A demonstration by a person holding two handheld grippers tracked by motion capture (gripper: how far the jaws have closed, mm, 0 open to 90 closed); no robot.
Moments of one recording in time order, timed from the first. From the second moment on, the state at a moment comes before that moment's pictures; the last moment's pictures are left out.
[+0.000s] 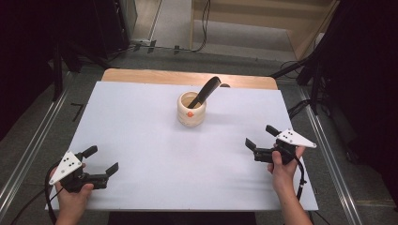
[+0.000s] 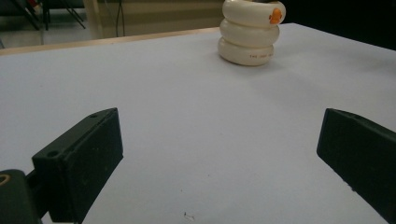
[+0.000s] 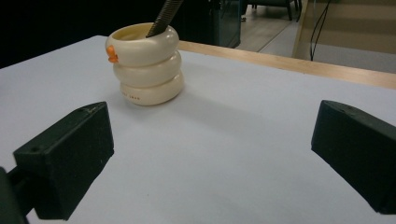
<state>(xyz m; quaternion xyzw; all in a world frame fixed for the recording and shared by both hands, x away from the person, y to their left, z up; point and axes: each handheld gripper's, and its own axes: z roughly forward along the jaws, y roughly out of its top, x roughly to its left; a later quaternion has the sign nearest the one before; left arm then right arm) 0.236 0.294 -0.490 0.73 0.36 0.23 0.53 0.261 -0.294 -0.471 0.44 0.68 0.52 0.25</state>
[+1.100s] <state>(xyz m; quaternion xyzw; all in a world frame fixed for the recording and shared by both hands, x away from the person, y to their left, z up) 0.235 0.294 -0.491 0.72 0.36 0.24 0.54 0.222 -0.342 -0.496 0.47 0.67 0.50 0.27</state>
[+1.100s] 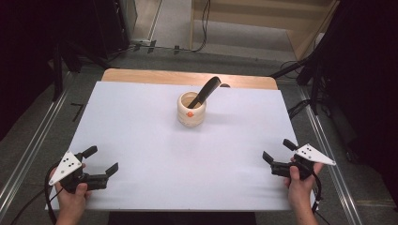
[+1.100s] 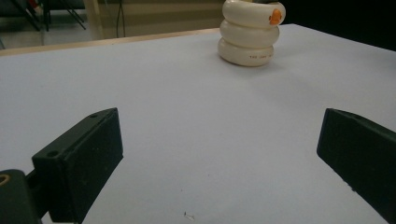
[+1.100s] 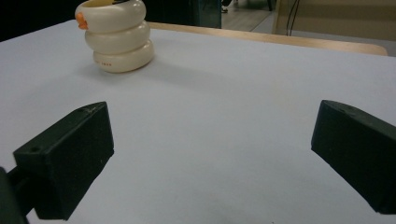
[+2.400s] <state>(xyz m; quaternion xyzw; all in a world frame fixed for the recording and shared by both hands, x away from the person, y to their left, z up) 0.234 0.296 -0.491 0.72 0.37 0.24 0.54 0.187 -0.398 -0.519 0.51 0.63 0.53 0.26</state>
